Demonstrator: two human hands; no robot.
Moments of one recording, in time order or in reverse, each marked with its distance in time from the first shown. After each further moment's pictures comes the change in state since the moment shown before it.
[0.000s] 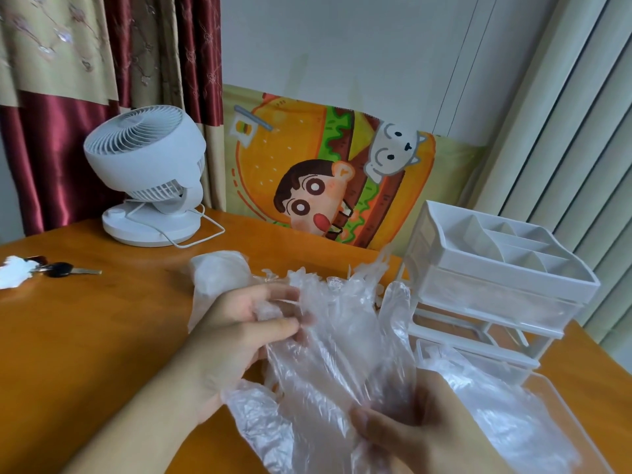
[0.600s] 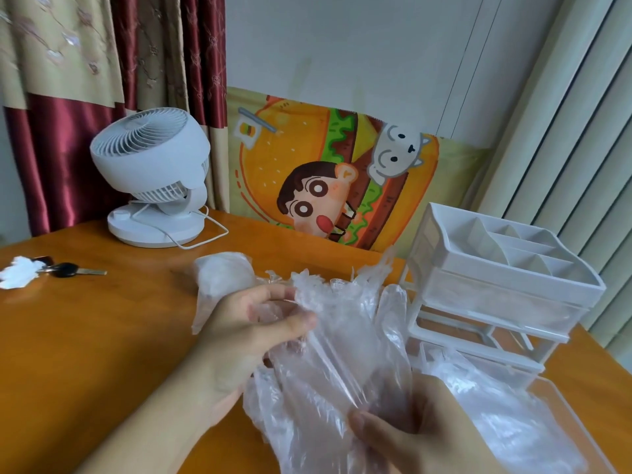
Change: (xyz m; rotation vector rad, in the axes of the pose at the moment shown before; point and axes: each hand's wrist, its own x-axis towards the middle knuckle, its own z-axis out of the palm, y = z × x) left_hand 0.001 -0.001 0.007 0.002 0.092 0.030; right_hand 0.001 -0.001 0.006 -0.124 -0.011 -0.039
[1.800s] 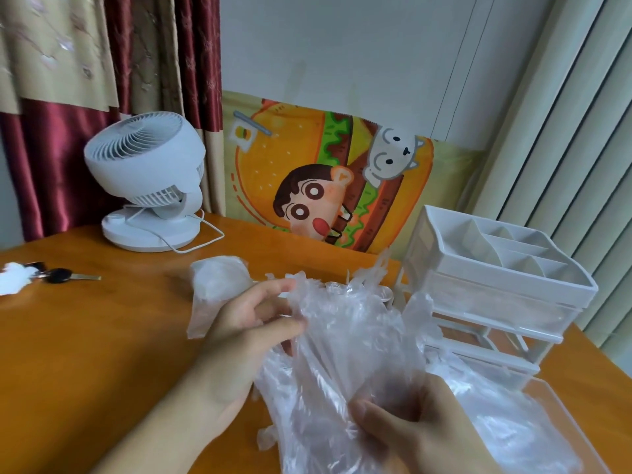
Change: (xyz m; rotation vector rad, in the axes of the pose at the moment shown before) left_hand -0.002 0.001 0.008 -0.006 0.045 0.014; right_hand 0.009 0.009 0.001 0.166 0.093 0.047
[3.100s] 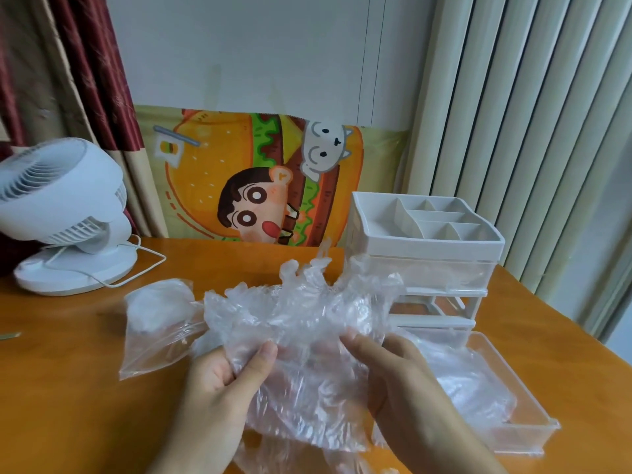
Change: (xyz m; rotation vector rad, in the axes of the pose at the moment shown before) left_hand -0.025 -0.025 0.041 0.183 -0.050 0.144; right_hand -0.002 0.000 -0.020 0.712 0.112 0.026
